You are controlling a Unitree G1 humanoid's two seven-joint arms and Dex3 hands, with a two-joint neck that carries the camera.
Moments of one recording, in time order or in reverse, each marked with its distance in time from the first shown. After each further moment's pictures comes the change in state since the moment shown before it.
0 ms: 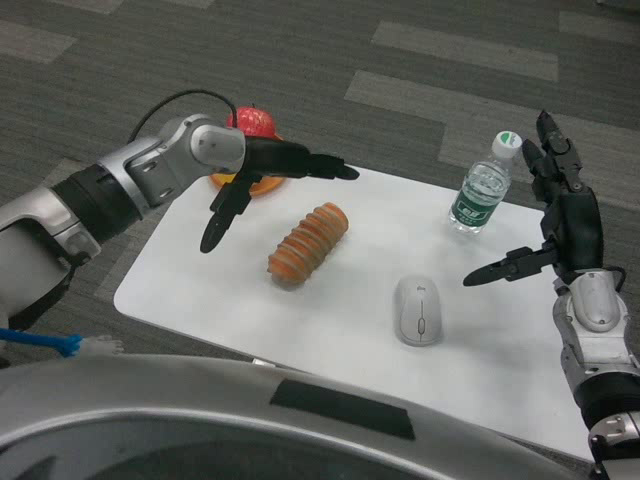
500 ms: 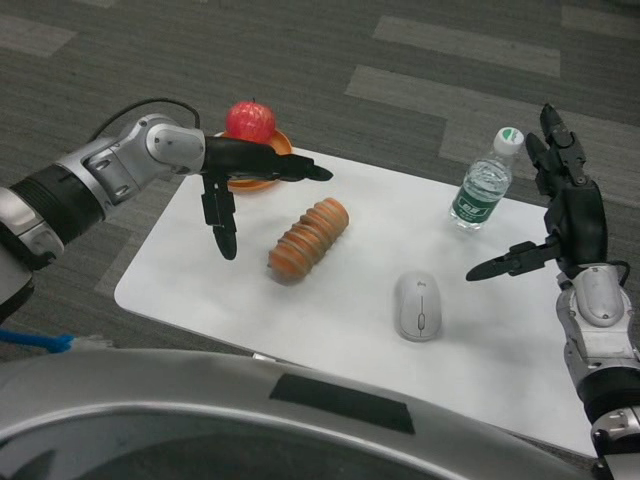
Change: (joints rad) left arm 0.083 0.120 0.044 0.052 -0.136 -0.161 -0.036; right arm -0.001 -0.013 0.001 -0.009 0.000 0.000 0.000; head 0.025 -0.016
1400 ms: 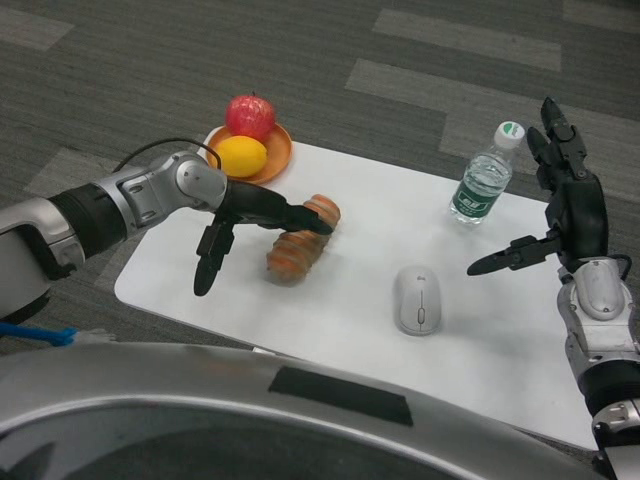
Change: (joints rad) left arm -0.013 -0.065 -0.211 0.120 -0.047 0.018 -0.020; right arm 0.000 -0.015 0.009 0.001 0.000 0.000 -0.007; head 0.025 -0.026
